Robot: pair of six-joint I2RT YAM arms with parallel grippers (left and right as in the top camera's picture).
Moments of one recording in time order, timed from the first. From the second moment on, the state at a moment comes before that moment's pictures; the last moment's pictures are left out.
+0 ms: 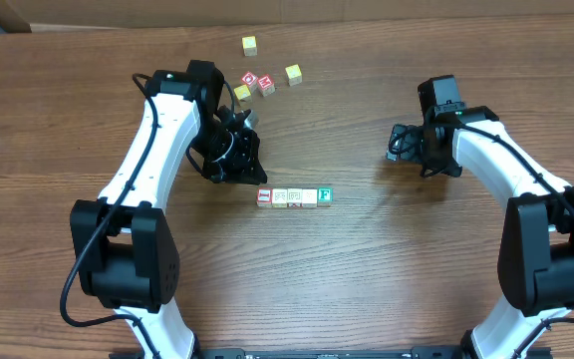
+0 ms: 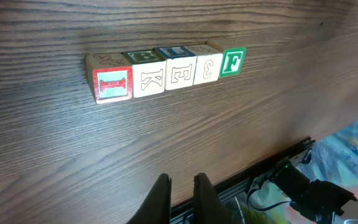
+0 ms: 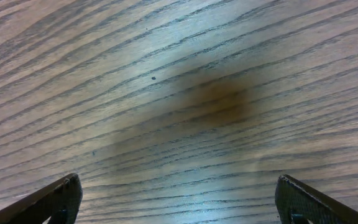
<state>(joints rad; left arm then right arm) -0.14 1.93 1.62 -1.38 0.54 -0.13 0.16 1.89 1.28 -0.69 0.01 0.44</state>
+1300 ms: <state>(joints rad) -0.14 1.93 1.62 -1.36 0.41 -0.13 0.33 1.74 1.63 -1.16 -0.32 0.44</state>
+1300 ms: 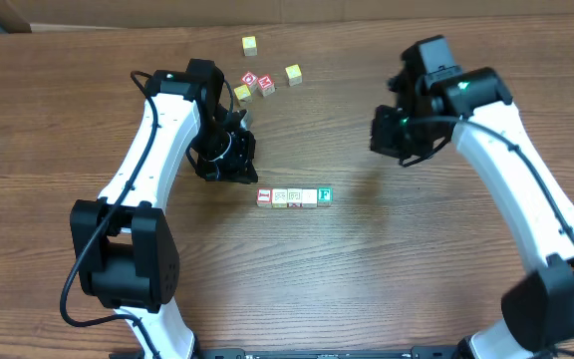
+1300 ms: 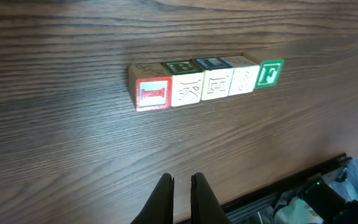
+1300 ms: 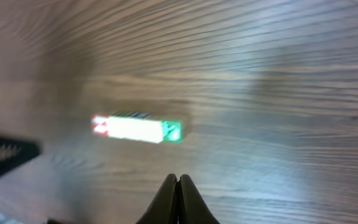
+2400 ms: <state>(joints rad) -0.24 1.93 1.46 -1.10 0.08 -0.44 0.44 1.73 1.08 -0.56 -0.09 0.79</state>
